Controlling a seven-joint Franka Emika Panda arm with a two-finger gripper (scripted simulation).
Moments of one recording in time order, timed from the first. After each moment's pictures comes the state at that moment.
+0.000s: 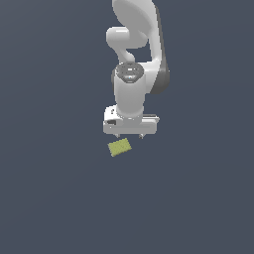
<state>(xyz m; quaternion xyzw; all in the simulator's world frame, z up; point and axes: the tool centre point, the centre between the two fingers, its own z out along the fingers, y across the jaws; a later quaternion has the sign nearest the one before) -0.004 0.012 0.160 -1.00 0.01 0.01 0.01</state>
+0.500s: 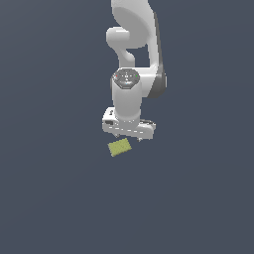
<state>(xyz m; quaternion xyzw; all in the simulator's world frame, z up) -0.009 0.005 0.140 -0.99 0.11 0.01 0.01</state>
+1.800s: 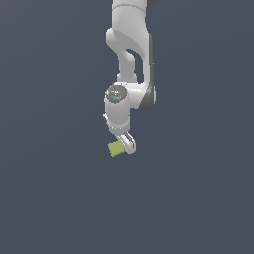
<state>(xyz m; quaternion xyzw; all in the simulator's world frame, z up) -0.033 -0.030 0.071 -0.88 0.47 0.00 0.00</state>
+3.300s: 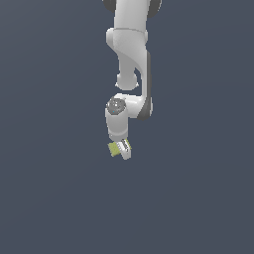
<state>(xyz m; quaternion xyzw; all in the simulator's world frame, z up) -0.038 -0.038 0.013 -0.84 0.54 0.00 0.00</state>
